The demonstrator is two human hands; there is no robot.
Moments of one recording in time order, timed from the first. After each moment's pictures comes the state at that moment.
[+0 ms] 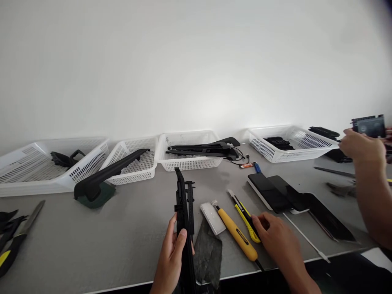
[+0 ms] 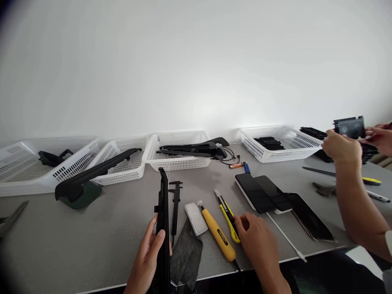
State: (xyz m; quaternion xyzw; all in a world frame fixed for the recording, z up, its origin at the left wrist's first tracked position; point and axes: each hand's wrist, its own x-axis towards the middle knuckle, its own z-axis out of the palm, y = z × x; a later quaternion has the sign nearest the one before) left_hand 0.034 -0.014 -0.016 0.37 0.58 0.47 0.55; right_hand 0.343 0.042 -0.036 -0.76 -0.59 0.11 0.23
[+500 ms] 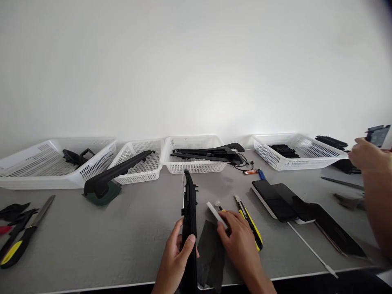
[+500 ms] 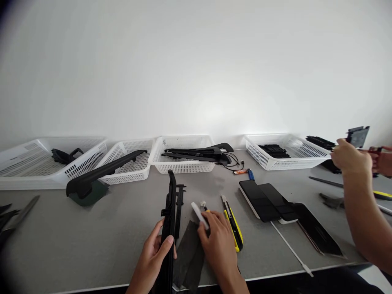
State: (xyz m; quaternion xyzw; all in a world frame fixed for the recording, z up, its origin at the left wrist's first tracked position) left_hand 0.036 -0.012 -0.019 0.40 0.58 0.45 0.54; right_hand 0.239 0.045 -0.038 -0.59 -0.71 0.10 0.37
